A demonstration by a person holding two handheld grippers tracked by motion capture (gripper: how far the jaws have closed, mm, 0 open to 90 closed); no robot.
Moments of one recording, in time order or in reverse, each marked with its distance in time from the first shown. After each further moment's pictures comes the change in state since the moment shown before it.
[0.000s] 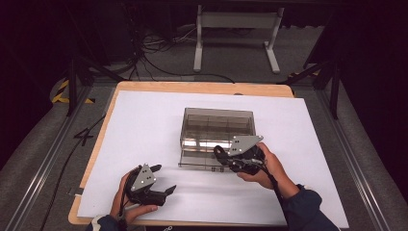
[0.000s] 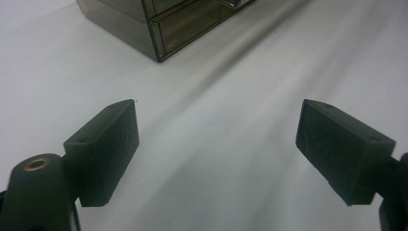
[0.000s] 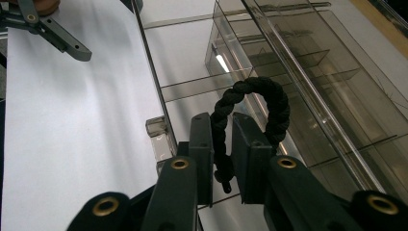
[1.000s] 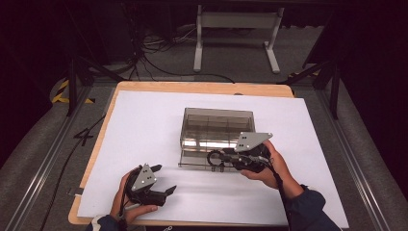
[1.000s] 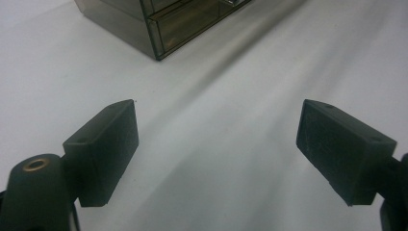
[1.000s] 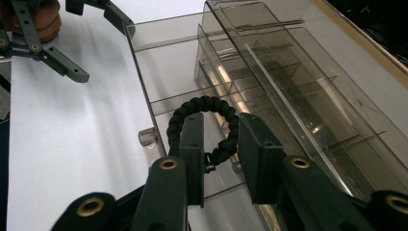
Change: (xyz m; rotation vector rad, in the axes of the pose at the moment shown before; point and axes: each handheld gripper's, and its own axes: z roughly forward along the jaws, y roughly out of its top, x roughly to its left) left arm 0.000 0.000 0.001 0.008 -0.005 0.002; right arm -0.006 0.000 -0.016 -0.064 -0.028 0.038
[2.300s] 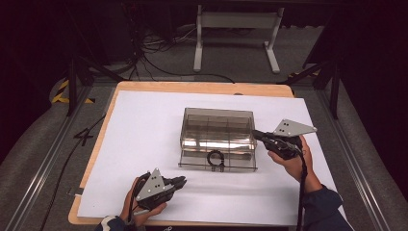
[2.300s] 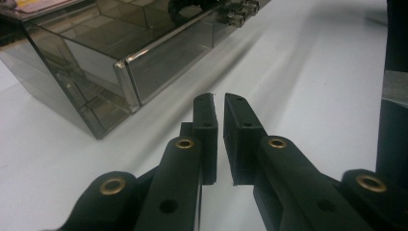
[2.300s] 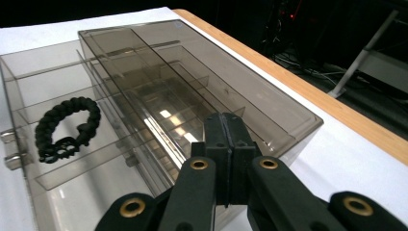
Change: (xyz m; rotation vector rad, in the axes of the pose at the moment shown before) left arm -0.033 0.026 -0.001 -0.153 -0.115 0.095; right arm -0.058 -0.053 -0.043 -0.187 -0.231 0.156
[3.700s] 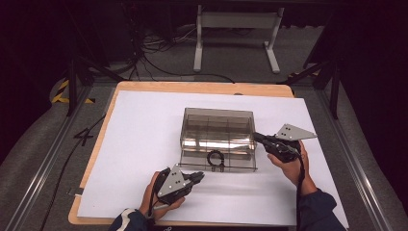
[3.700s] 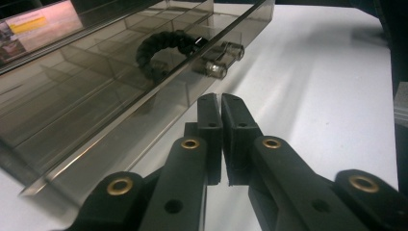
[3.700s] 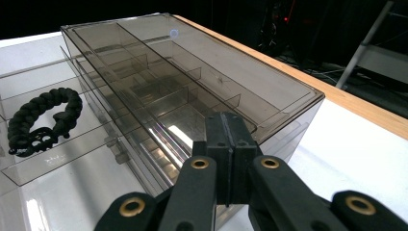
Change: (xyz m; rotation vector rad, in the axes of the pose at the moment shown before) left arm -0.013 0.025 0.042 -0.041 -0.011 0.053; right arm -0.004 -0.028 0.009 -0.055 -0.009 0.069
